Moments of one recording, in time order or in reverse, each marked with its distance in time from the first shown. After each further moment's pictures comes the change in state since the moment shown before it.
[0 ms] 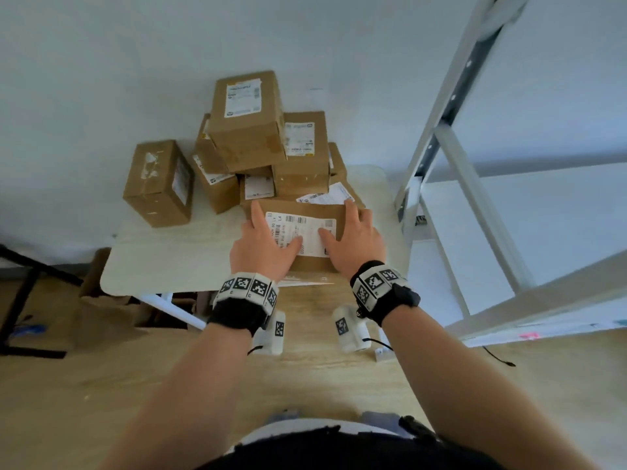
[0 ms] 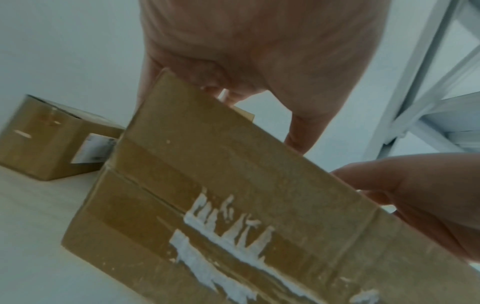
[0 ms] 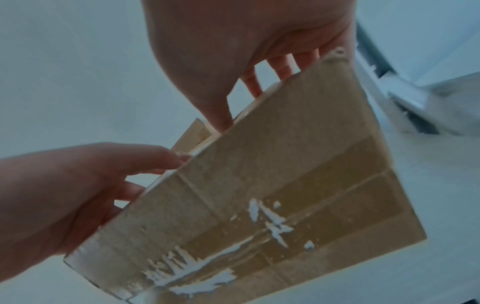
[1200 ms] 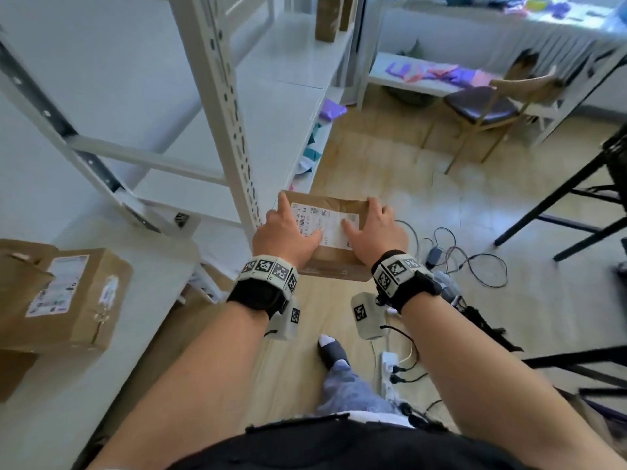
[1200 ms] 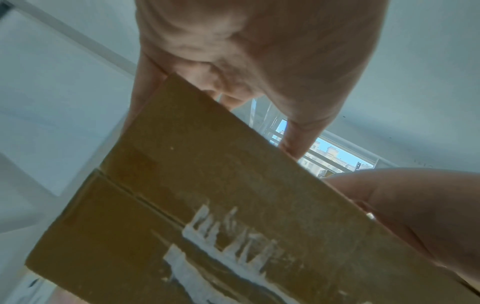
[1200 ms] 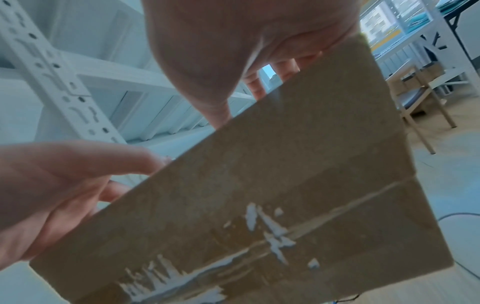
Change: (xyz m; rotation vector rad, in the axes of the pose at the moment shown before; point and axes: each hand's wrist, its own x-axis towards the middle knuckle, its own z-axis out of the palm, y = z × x) left_hand -0.233 0.172 0.066 0.037 -0.516 1.242; right_hand -0.334 0.163 -0.081 0.015 0.557 1.176
